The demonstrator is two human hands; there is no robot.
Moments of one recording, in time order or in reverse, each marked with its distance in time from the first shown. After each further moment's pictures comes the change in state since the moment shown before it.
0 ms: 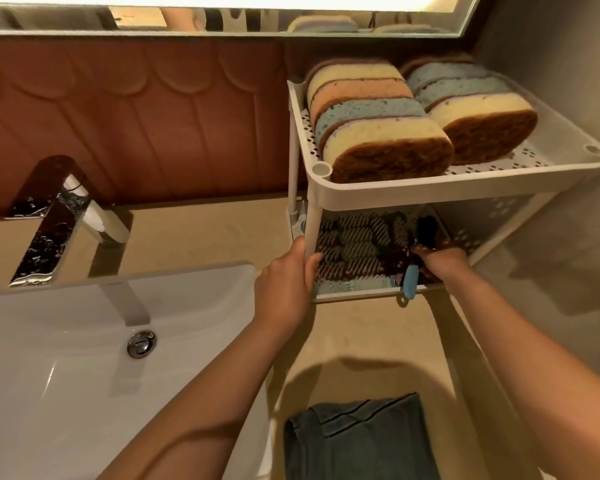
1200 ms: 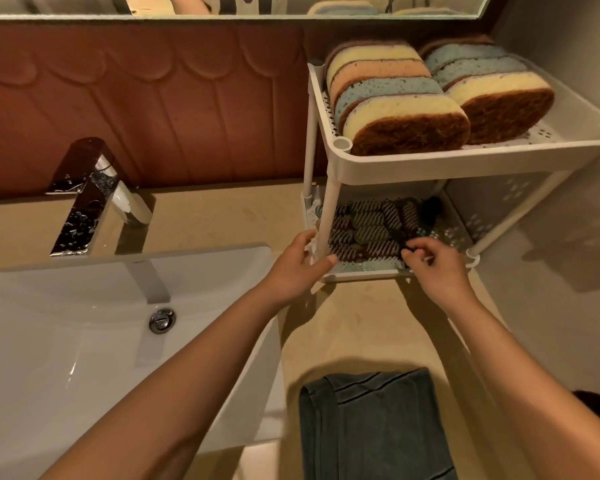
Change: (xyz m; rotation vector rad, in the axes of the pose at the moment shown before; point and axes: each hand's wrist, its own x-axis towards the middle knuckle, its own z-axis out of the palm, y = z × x) left_hand -0.008 -0.007 -0.021 -0.569 -0.402 -0.297; right_hand -0.081 0.016 0.009 -0.128 -0.060 -0.454
